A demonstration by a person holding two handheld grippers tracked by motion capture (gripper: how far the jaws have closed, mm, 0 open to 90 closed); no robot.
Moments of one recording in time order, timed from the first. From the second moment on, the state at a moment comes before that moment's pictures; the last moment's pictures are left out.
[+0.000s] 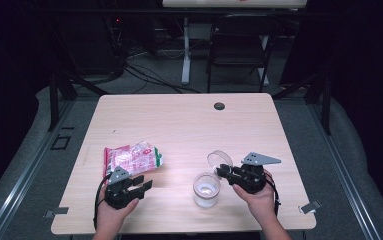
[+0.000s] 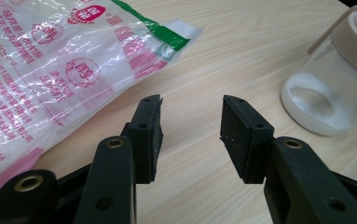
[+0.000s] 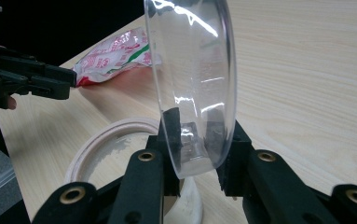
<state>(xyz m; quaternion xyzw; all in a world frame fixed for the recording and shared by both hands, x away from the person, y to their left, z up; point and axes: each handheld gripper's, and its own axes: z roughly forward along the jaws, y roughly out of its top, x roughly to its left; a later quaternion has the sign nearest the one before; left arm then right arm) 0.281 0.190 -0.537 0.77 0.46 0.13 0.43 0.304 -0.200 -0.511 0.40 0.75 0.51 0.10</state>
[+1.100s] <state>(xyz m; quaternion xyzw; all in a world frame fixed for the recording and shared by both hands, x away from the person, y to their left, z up) 0.283 0.196 -0.538 0.76 0.46 0.13 0.43 0.304 -0.231 -0.510 0.43 0.73 0.51 0.12</state>
